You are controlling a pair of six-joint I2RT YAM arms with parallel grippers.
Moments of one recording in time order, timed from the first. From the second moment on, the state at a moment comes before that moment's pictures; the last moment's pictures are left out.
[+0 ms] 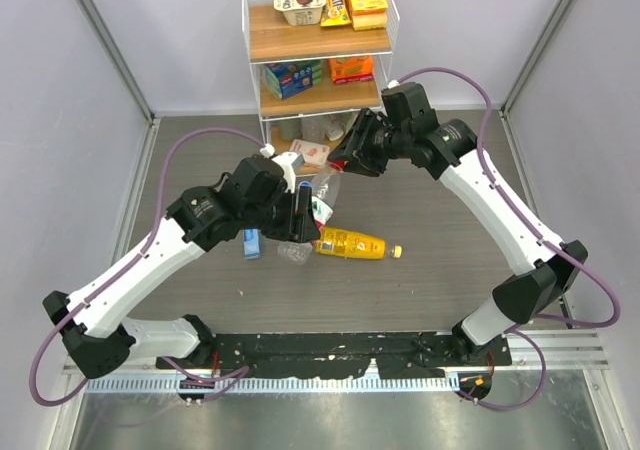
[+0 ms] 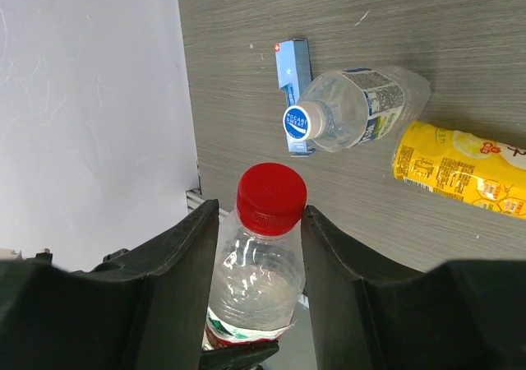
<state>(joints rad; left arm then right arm) -0.84 1.21 1.39 -0.94 0.08 -0.58 0.57 1.56 1.76 -0.86 -0.24 0.94</state>
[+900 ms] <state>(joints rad) -0.92 1.25 1.45 -0.99 -0.03 -0.57 0.57 1.59 1.75 -0.81 -0.24 0.98</state>
